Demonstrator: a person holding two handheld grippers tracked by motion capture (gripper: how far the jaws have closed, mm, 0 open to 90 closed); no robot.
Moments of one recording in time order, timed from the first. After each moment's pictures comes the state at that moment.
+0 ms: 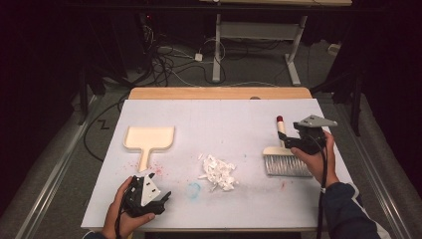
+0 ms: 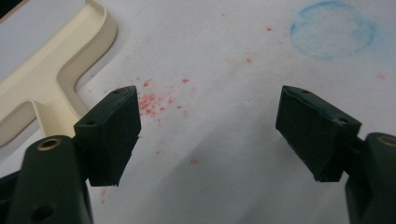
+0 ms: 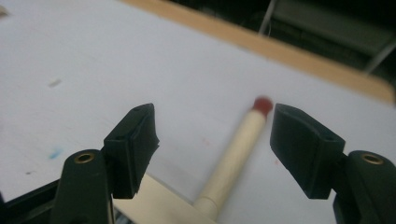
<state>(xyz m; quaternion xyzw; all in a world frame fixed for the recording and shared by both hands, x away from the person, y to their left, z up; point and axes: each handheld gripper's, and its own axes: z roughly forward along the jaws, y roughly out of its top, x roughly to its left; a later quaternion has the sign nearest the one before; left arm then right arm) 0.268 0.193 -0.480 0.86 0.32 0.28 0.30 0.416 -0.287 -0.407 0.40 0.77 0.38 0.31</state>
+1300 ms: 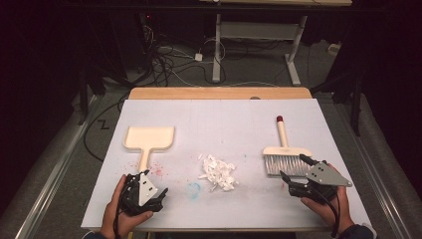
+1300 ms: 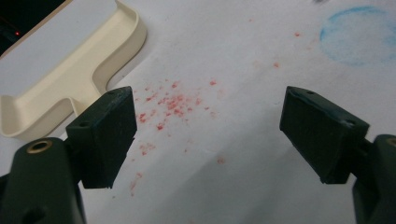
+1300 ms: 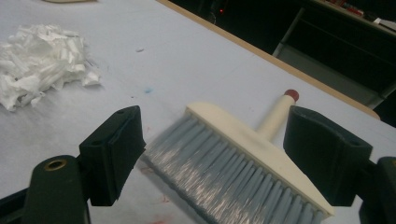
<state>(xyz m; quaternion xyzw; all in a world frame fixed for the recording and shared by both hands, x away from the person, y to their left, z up) 0.267 0.197 -0.478 0.84 0.33 0.31 0.29 0.298 -0.286 -0.436 0.31 0.78 0.41 0.36</state>
